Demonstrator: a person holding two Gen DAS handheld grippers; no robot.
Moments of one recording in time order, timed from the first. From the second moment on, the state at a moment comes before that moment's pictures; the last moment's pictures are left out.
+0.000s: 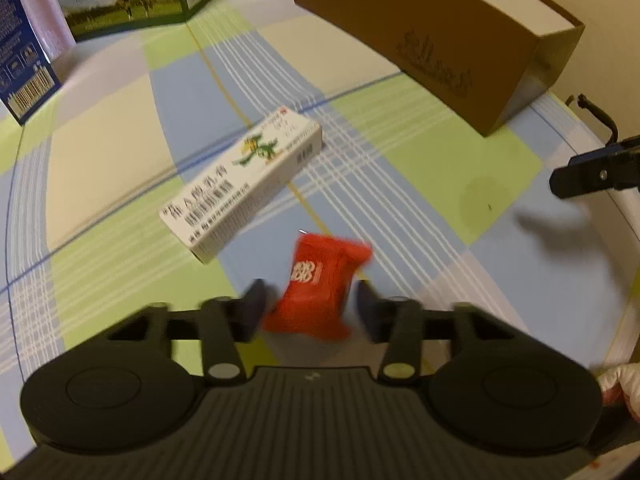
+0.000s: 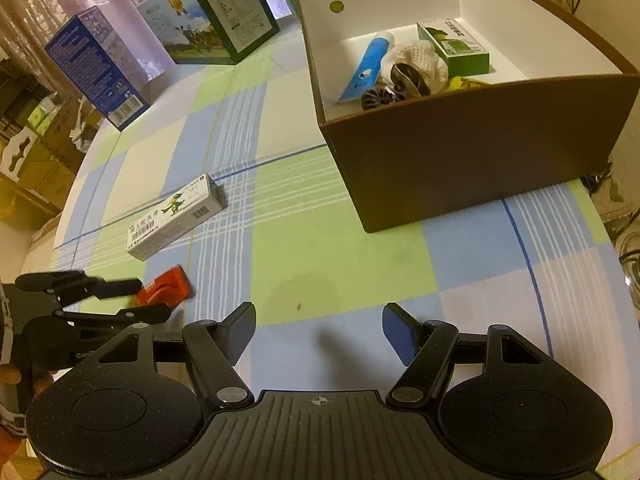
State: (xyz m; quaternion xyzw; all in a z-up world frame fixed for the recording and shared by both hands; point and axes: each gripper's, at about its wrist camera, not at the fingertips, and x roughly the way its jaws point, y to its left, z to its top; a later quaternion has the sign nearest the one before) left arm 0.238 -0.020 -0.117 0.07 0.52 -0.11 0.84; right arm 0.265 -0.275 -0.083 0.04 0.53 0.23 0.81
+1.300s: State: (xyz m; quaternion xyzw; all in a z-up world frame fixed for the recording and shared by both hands) left arm 0.207 0.062 -0.097 -0.06 0.52 0.06 0.85; right arm 0.317 -0.127 -0.084 -0.06 0.44 0.41 0.80
